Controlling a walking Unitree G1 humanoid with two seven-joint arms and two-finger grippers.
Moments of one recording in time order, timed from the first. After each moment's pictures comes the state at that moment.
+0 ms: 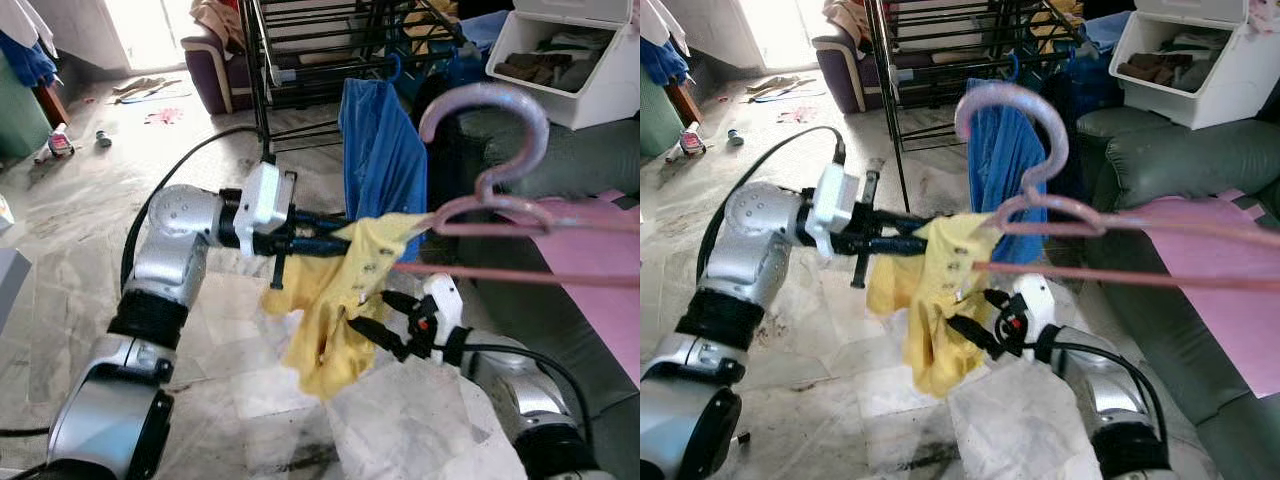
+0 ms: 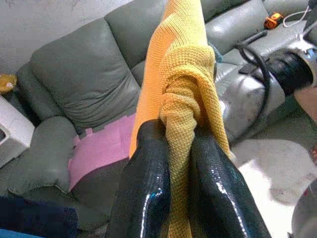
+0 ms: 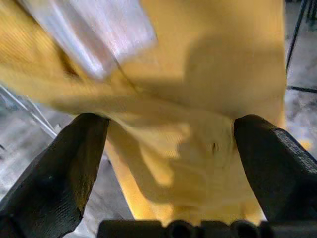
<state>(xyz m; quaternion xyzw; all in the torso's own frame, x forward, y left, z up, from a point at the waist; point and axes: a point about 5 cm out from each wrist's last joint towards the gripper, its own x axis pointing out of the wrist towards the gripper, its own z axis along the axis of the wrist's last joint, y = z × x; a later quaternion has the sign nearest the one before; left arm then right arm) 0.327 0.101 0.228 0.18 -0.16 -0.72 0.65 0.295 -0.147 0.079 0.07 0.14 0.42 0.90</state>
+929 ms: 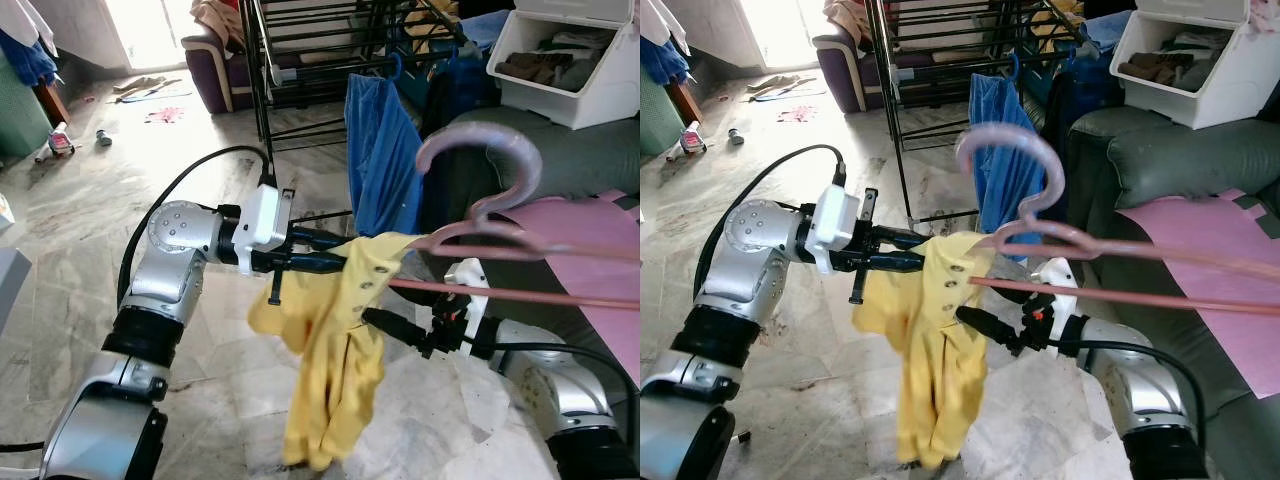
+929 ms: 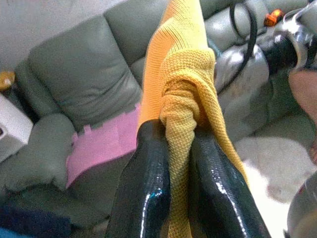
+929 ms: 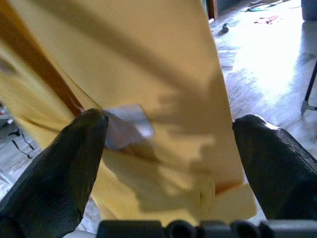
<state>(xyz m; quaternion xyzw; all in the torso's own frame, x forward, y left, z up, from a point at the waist) 0.317 0.099 0.226 0.18 -0.16 -0.73 0.64 0.287 -0.167 0.104 0.06 0.12 0.46 0.88</state>
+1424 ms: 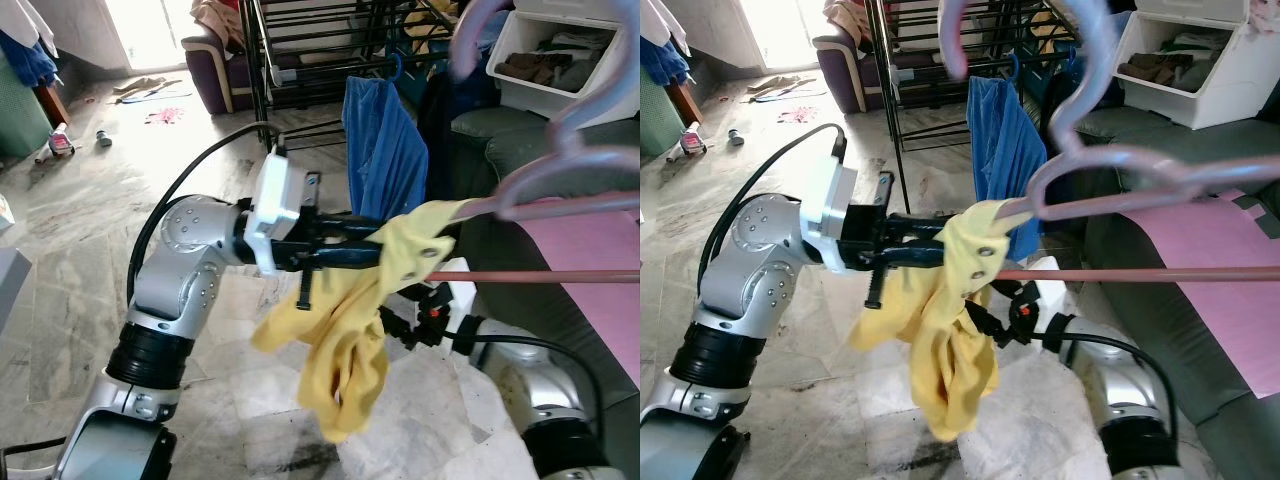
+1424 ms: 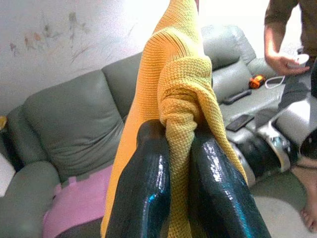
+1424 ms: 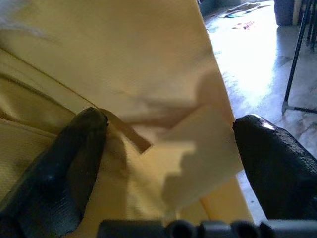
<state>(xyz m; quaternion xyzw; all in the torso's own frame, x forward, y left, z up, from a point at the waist) 0.286 0.069 0.257 0.08 -0.21 -0.75 0.63 0.298 -0.153 0.088 0.08 0.11 0.42 0.90</state>
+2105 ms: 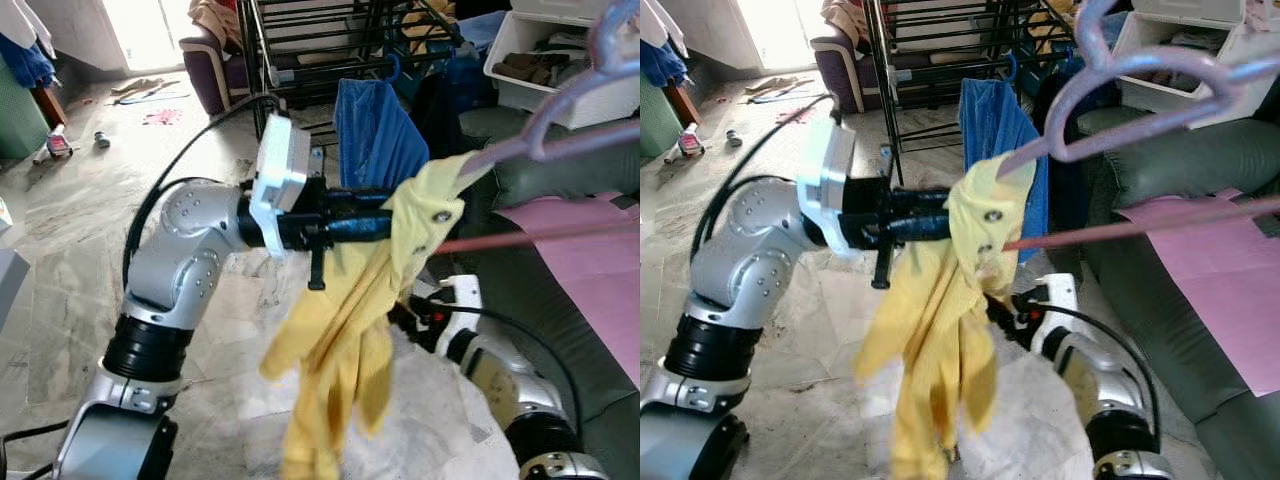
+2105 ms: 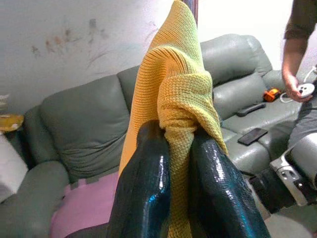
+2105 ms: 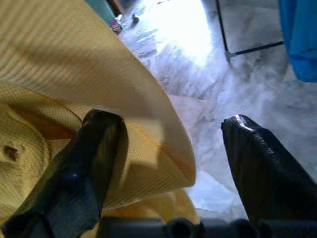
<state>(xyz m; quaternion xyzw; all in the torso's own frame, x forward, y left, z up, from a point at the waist) 0.288 0.066 0.279 0.05 -0.21 -0.73 0.65 0.307 -0.176 0.048 0.18 0.20 0.24 0.93</state>
